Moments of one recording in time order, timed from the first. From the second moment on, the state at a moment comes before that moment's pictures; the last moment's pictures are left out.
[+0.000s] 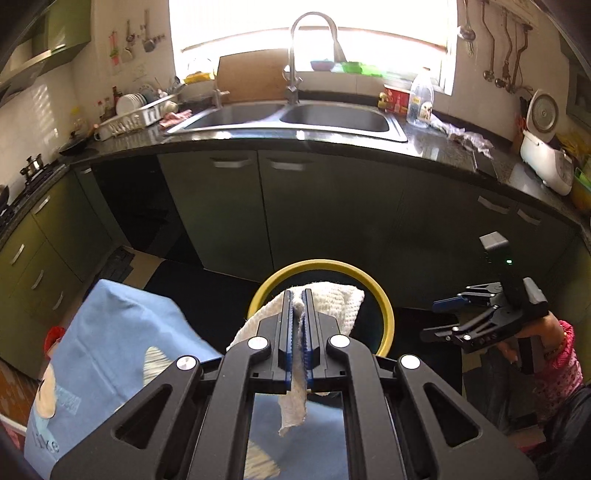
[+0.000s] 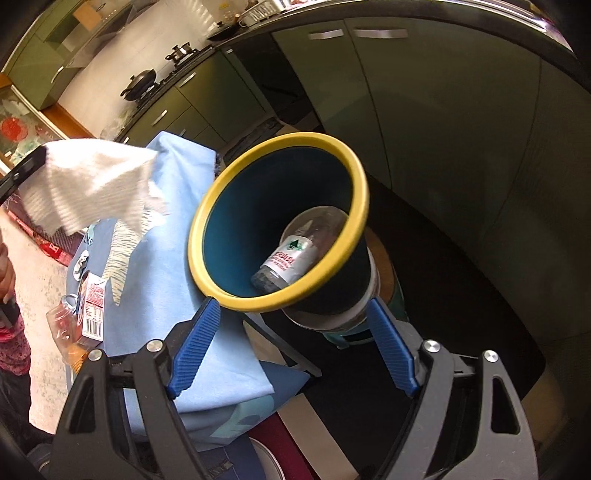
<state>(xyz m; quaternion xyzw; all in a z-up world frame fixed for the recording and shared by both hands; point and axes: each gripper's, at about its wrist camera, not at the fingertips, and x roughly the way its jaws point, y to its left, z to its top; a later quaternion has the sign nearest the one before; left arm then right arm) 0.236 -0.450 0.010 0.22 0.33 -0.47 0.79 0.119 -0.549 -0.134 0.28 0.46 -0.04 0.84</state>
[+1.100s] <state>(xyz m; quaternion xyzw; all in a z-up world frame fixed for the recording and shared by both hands) 0.190 -0.154 0.036 0.01 0.27 -0.27 0.93 0.175 -0.468 -0.128 0.22 0.50 0.03 0.84</state>
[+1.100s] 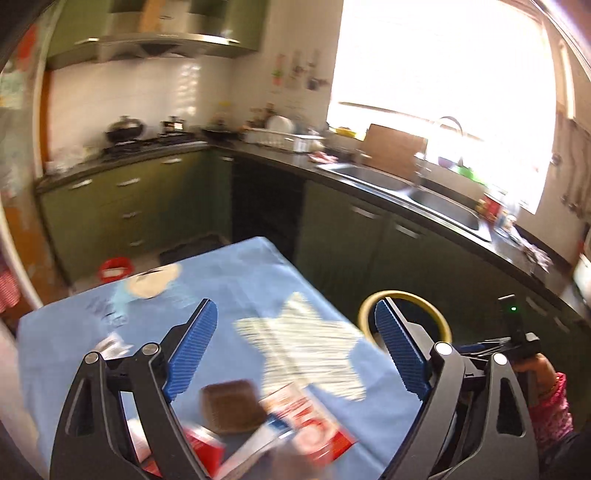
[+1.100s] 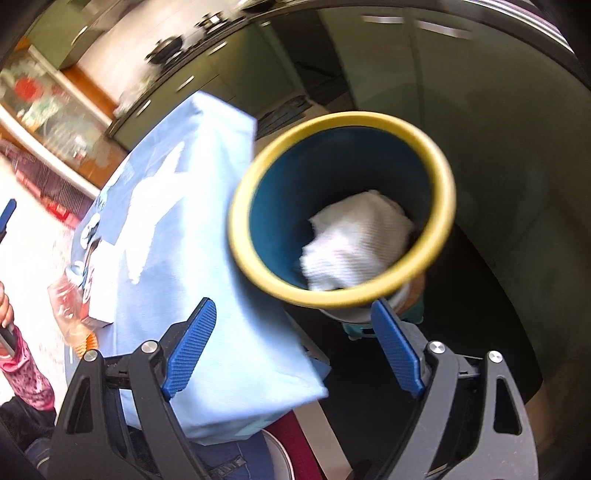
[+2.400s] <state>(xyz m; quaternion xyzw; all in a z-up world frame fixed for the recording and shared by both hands) 0.109 0.074 -0.099 -0.02 0.25 -0.04 0.97 0.230 -0.172 -0.081 0.14 0.50 0.15 0.84</state>
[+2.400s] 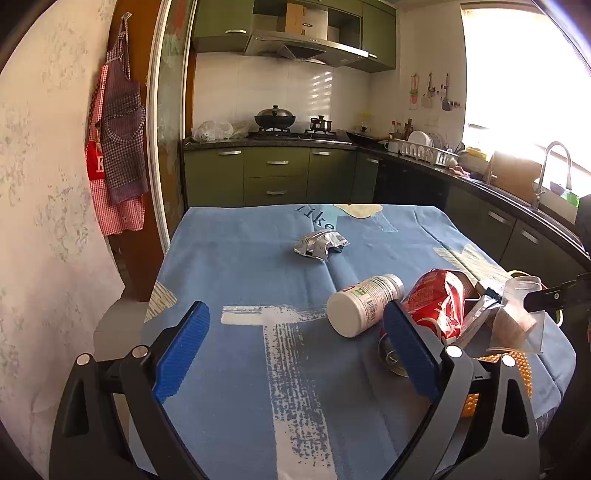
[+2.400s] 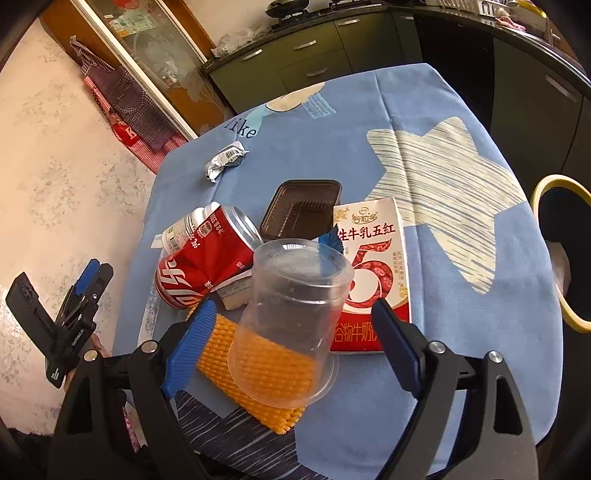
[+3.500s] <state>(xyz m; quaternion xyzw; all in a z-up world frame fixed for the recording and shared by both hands) 0.107 0.032 -0.084 -0.02 0.27 -0.05 0.96 0.189 -0.371 -0.052 0.24 0.37 0.00 0.90</state>
